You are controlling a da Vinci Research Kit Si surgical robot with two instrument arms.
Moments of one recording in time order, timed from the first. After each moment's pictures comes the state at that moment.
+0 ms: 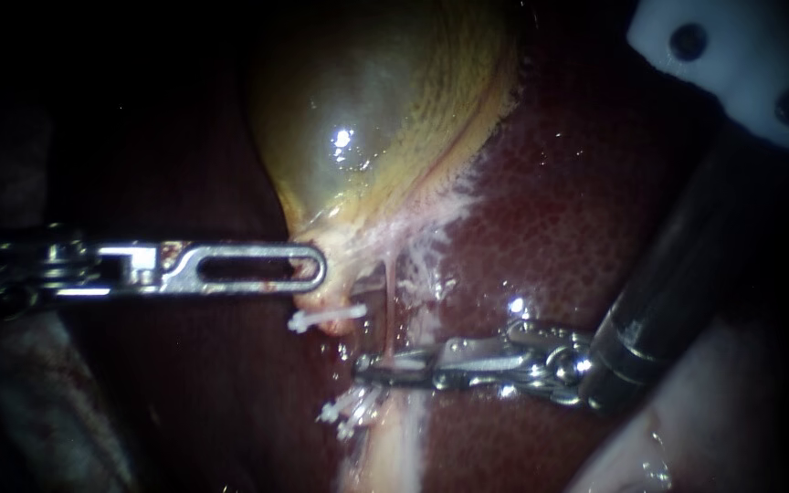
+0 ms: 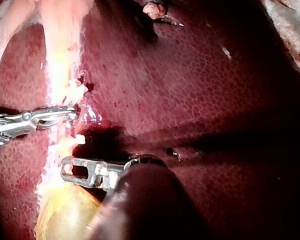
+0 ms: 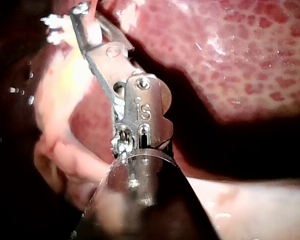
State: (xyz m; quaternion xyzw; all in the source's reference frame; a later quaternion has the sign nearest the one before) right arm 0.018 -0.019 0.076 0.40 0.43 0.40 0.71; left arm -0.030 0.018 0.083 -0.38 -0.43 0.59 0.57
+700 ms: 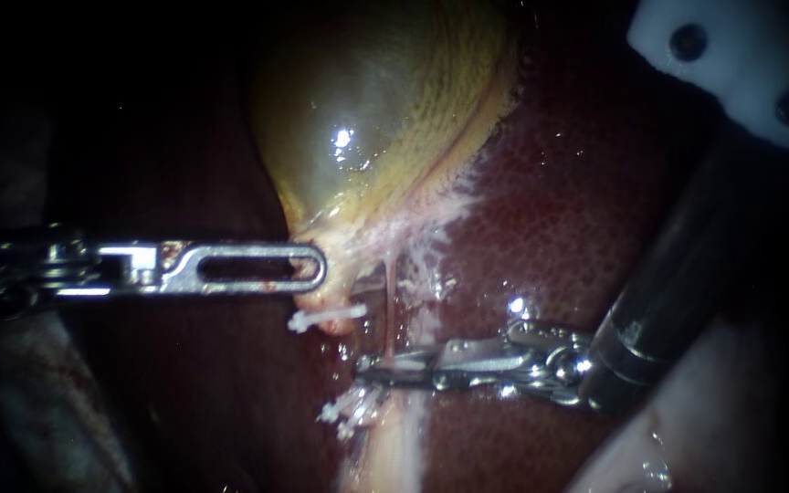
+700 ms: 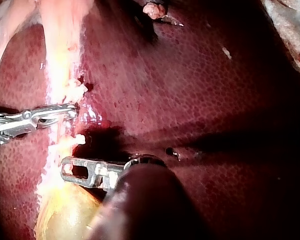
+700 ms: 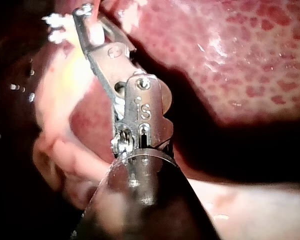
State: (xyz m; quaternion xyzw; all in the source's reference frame) right arm 0.018 -0.019 0.076 0.39 0.44 0.38 0.72; left arm -0.030 0.018 0.083 -0.38 -0.43 0.59 0.57
